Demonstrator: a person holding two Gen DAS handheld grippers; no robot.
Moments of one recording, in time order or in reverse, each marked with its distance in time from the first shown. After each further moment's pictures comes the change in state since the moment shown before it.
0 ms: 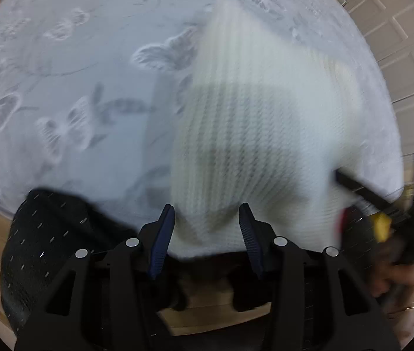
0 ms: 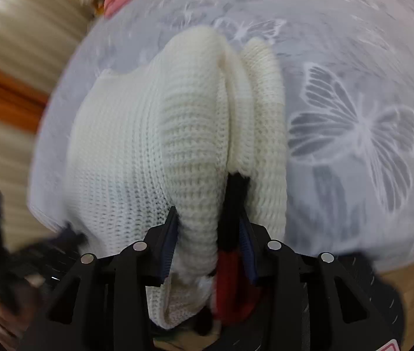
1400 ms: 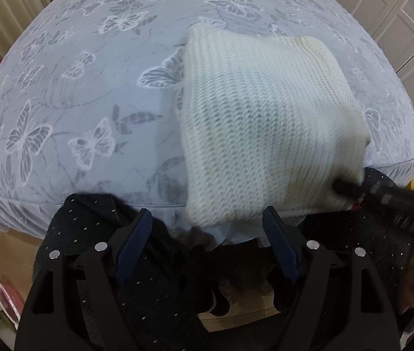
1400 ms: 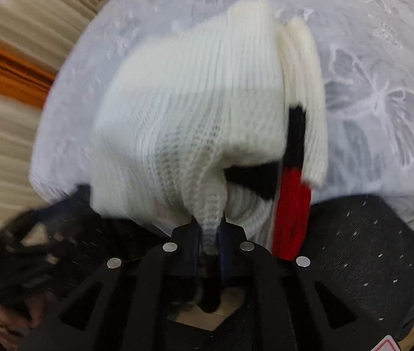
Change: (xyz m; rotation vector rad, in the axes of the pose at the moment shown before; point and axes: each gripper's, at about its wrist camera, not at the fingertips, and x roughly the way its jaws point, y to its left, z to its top) left arm -0.033 -0.019 -0.027 0.175 -0.088 0.163; right arm -0.016 0.047 -0.045 -0.079 0.078 0.007
